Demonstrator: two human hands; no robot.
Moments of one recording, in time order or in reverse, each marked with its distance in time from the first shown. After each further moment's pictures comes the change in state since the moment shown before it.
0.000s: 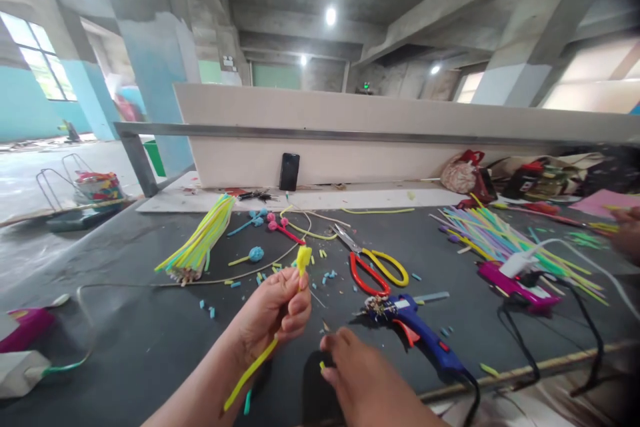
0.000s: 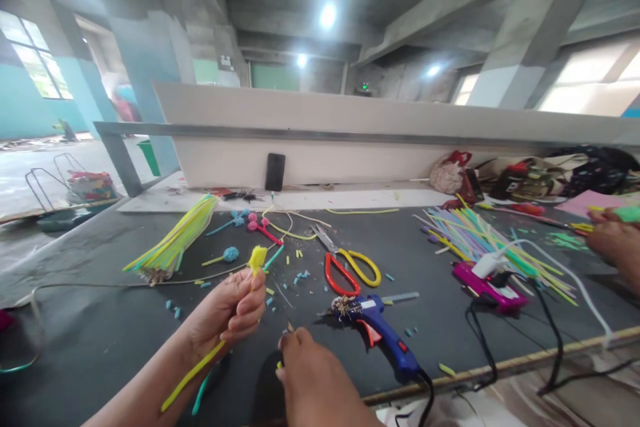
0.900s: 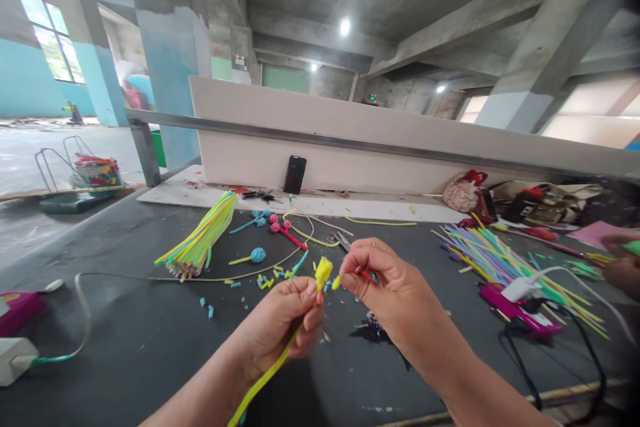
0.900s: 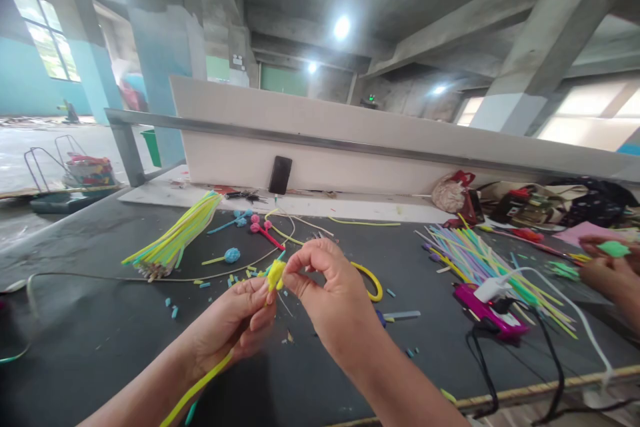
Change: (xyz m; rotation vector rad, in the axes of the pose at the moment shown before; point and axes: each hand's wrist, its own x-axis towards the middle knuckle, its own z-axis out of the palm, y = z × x) left_hand 0.001 -0.005 0.007 0.059 0.037 0.002; right_hand 0.055 -0.044 -0.089 0.401 0.394 -0.110
